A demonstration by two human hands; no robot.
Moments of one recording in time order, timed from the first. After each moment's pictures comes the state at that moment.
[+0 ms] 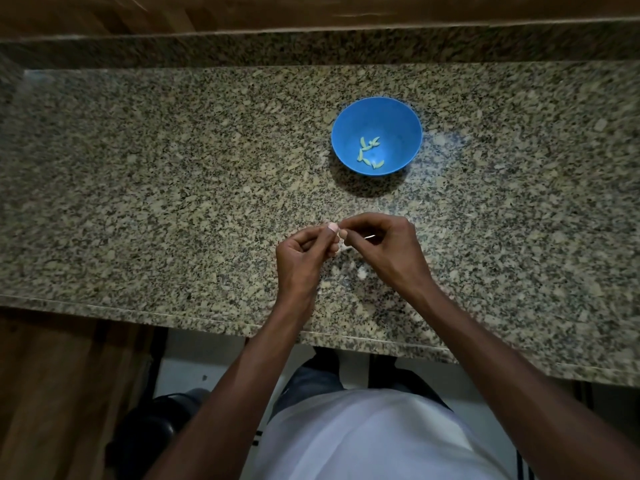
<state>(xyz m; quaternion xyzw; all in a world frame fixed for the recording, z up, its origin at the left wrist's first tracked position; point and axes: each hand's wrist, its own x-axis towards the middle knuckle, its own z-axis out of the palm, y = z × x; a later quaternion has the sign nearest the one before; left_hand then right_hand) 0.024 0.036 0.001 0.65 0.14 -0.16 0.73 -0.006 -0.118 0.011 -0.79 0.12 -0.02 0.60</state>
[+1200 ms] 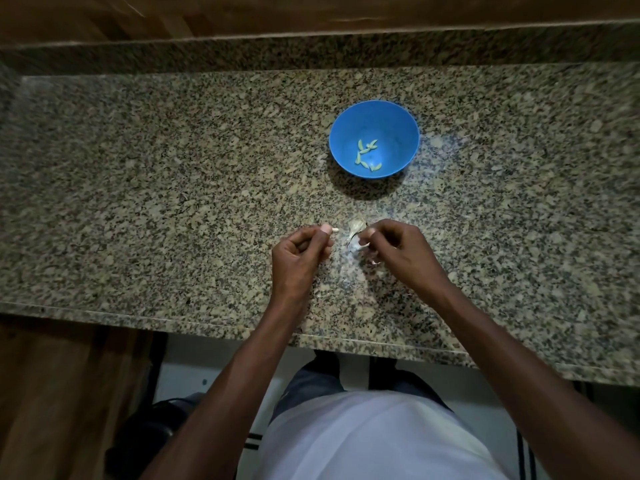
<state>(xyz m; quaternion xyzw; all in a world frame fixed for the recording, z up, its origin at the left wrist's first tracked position) 0.028 0.041 0.002 0.67 0.13 -0.17 0.72 -0.015 -0.143 -0.003 -0.76 0.19 0.07 0.62</state>
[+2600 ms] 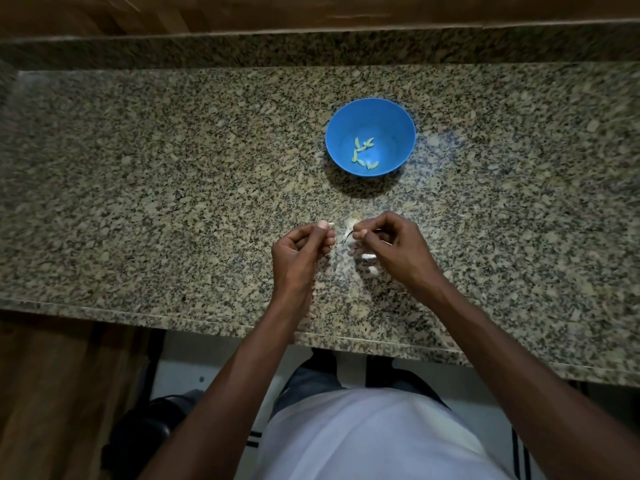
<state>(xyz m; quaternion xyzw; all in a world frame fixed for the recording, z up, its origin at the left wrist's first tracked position) 0.030 0.031 -0.004 0.64 0.17 -0.17 0.73 -0.013 -0.143 -0.007 -0.72 0.21 0.04 0.66</state>
